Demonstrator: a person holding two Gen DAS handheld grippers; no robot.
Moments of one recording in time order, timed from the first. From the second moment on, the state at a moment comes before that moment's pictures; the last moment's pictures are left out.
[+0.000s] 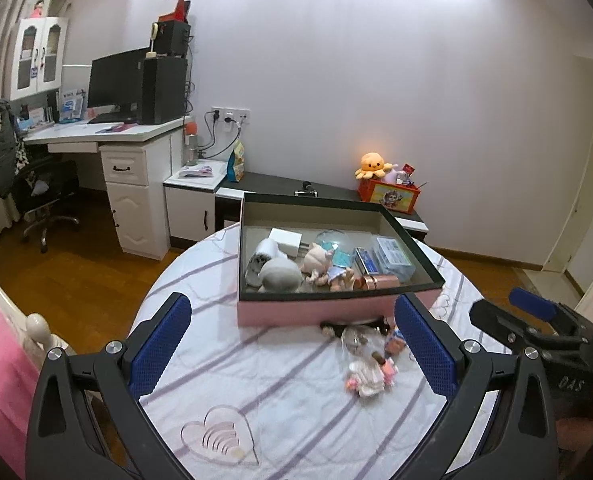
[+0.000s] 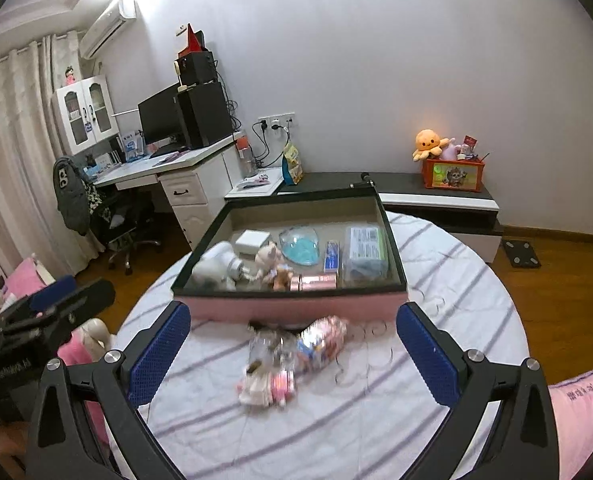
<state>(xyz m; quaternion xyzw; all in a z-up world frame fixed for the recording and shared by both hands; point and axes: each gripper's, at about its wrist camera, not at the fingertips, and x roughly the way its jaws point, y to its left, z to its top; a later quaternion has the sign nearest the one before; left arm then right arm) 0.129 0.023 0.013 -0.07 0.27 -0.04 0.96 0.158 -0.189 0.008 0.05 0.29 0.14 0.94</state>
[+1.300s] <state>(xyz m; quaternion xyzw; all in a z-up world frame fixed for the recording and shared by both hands) 0.094 0.000 -0.039 -0.06 0.32 -0.05 0.94 0.104 -0.209 -0.030 0.06 0.32 0.11 0.94</state>
